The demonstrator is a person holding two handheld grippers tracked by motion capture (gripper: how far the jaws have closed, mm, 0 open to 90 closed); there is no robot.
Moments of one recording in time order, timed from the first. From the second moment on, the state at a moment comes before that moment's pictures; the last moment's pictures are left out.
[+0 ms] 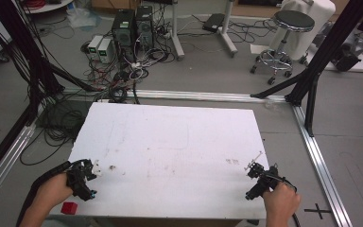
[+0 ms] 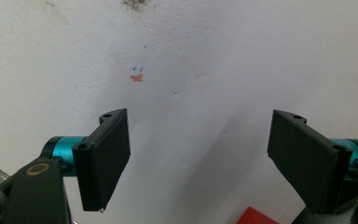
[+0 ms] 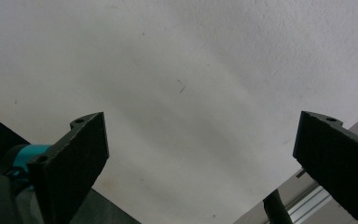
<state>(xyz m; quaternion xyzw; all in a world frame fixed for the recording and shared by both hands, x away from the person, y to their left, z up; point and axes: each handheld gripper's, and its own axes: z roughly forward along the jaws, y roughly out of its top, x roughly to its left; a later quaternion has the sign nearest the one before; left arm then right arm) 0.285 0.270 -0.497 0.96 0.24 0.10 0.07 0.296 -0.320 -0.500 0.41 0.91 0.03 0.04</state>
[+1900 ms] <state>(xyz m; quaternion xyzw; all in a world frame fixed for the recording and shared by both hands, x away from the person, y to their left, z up) 0.277 0.287 -0.484 0.97 0.17 0.12 0.11 0.293 -0.318 -0.498 0.40 0.92 0.03 0.05</state>
